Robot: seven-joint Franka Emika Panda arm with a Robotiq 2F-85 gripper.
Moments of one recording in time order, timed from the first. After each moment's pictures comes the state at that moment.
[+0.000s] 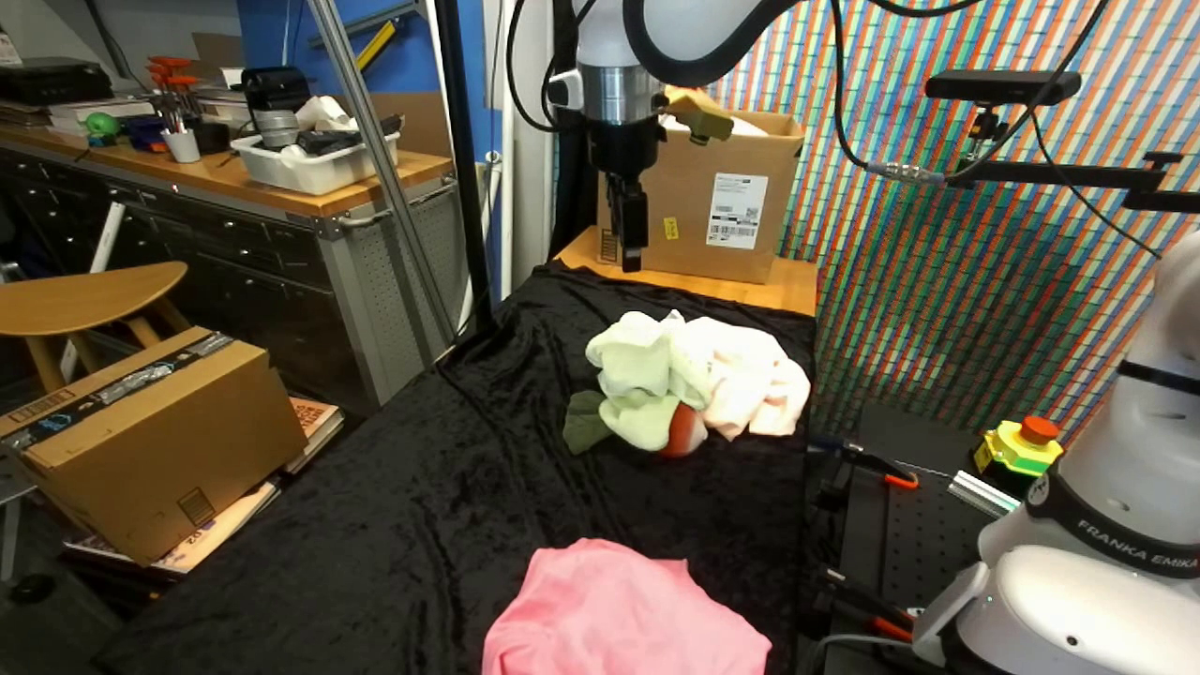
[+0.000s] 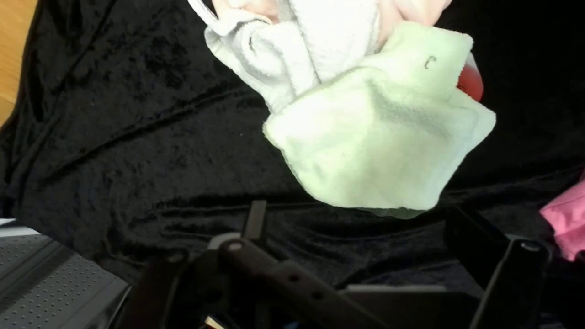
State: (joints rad) arm 0.03 0.03 0.06 -2.05 -0.19 2.07 -0.49
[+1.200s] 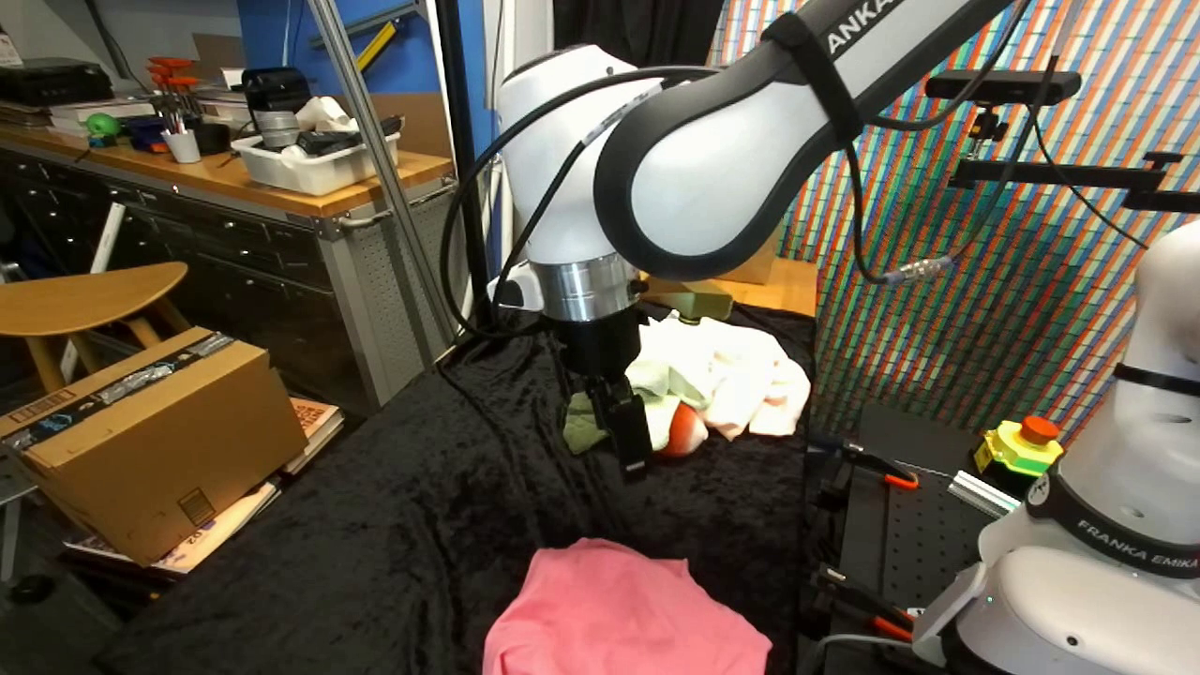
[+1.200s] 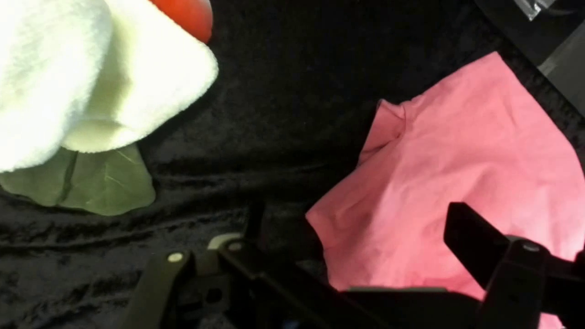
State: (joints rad) arm 0.20 0.15 0.23 -2.19 0.03 2.15 -0.43
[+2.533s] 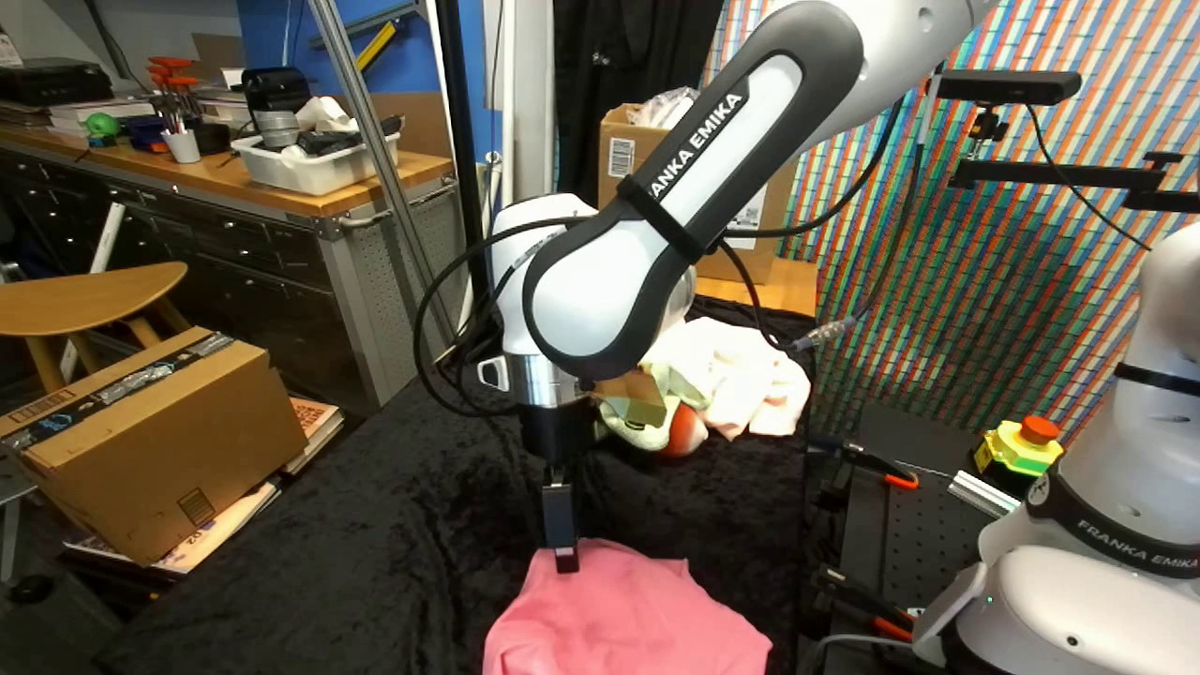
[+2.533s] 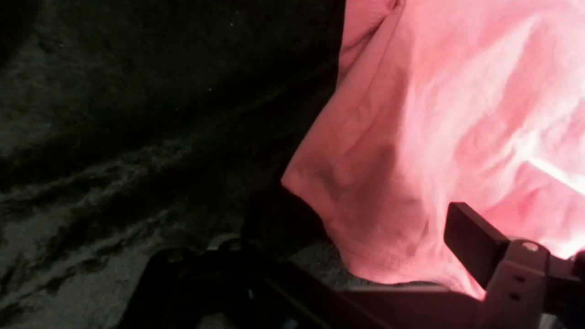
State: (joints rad) arm 0.16 0.43 0.26 -2.11 0.30 2.36 -0.40
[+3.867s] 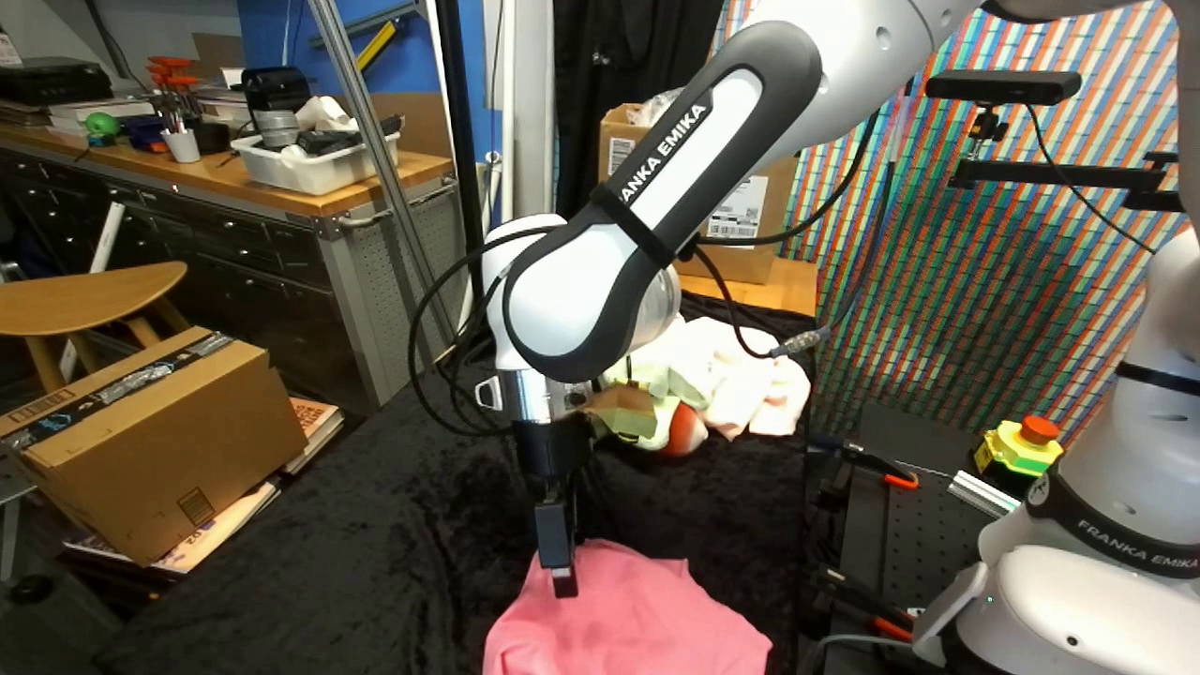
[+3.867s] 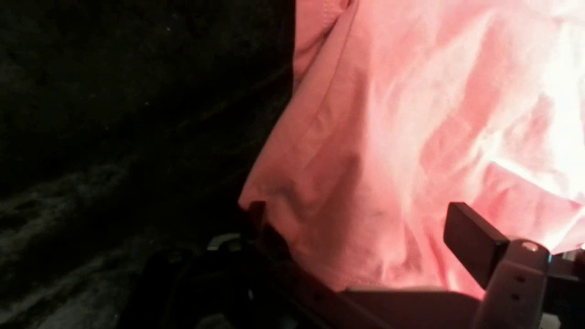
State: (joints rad) arm 0.10 0.50 0.33 -2.06 0.35 2.29 -0.39
